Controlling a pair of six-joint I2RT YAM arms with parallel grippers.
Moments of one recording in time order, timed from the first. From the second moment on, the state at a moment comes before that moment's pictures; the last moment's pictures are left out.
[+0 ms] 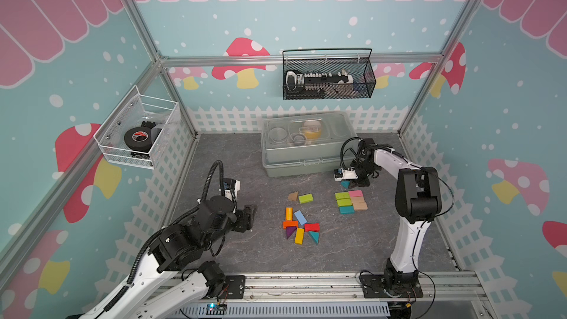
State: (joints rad) left arm -0.77 0.65 0.92 -0.95 -0.28 -0.48; right arm 0.08 2.03 1.52 -0.98 -0.30 -1.58
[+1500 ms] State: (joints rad) left arm -0.77 0.65 0.92 -0.95 -0.28 -0.48; right arm 0.08 2.04 1.51 -0.98 -0.31 -1.57
